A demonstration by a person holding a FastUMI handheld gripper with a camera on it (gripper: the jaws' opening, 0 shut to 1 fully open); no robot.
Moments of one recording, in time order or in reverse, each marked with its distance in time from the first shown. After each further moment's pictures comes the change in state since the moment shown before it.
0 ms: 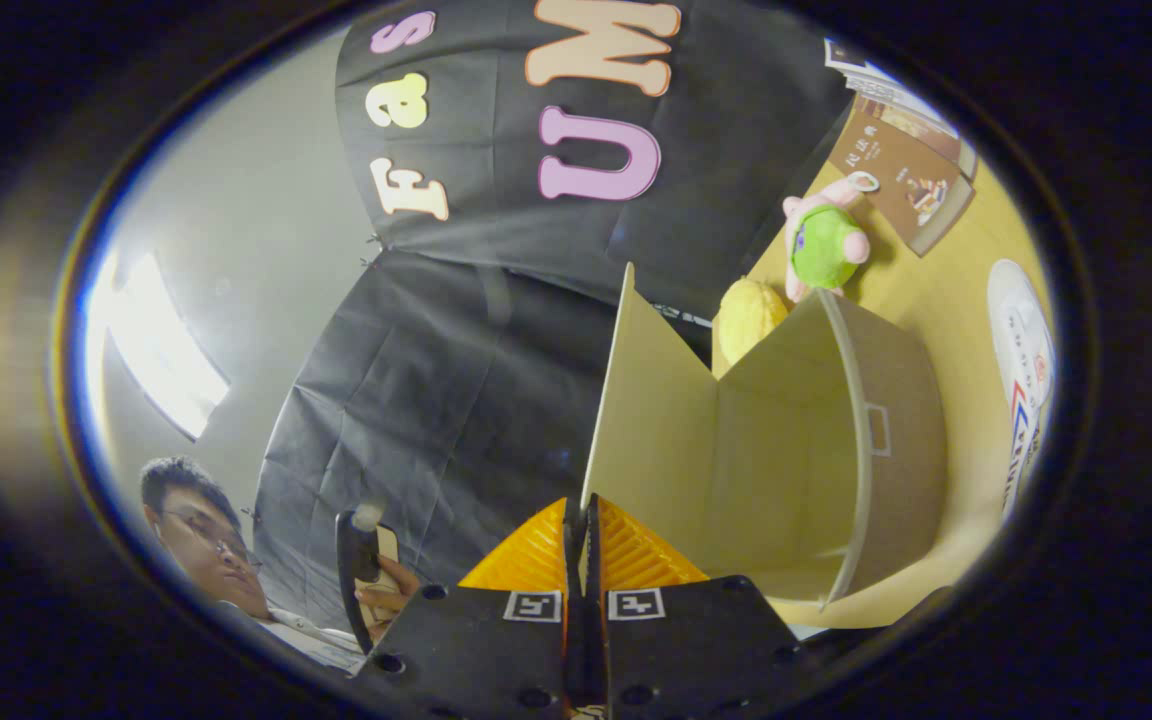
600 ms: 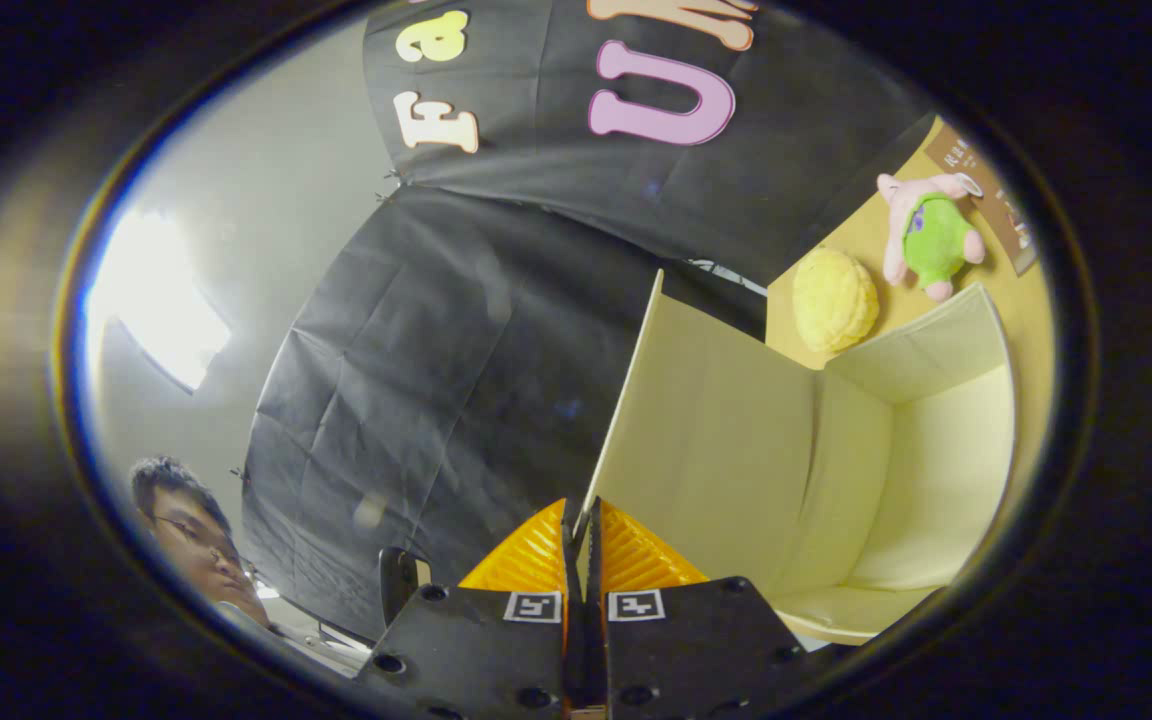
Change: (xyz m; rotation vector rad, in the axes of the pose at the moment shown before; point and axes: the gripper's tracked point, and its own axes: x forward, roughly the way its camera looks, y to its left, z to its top) arm 0.112 0.046 -0.022 -0.103 0.147 0.035
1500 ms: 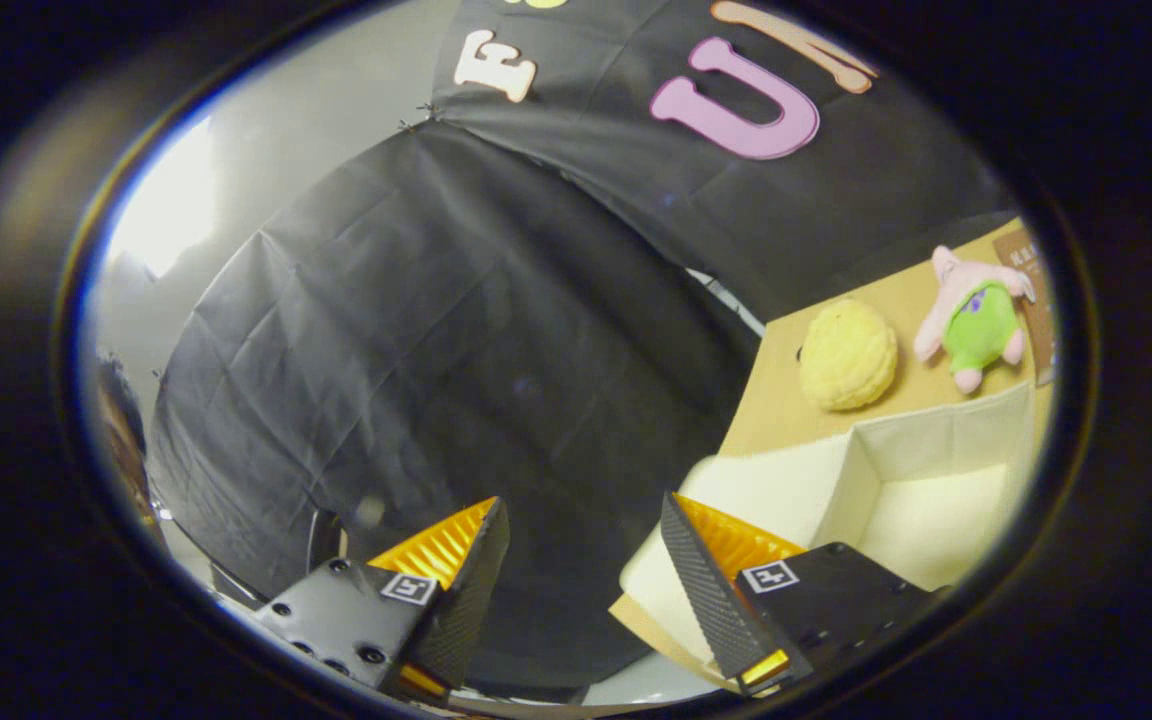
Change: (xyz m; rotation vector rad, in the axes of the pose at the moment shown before) arm 0.061 -0.027 0.005 -0.322 -0.037 -0.173
